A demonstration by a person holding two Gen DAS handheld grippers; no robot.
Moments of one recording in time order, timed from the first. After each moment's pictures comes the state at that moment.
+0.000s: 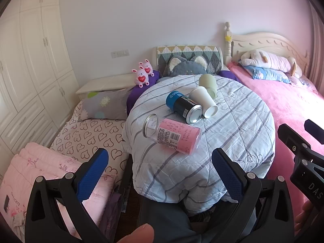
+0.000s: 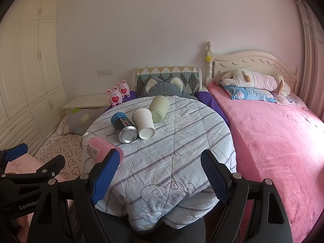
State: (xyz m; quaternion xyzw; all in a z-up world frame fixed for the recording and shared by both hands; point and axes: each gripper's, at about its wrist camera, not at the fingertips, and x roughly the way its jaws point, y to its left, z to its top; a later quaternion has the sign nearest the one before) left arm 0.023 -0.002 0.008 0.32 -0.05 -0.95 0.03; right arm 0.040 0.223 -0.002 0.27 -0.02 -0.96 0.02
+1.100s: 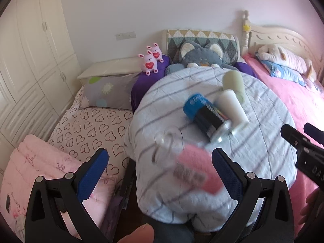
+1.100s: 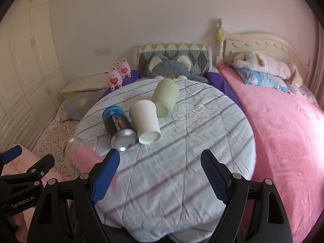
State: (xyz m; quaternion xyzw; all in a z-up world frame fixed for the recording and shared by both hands) left arm -0.116 -0.034 -0.003 0.38 -0.03 -0.92 0.06; right arm -0.102 0.209 -0.025 0.36 -0.02 -0.93 0.04
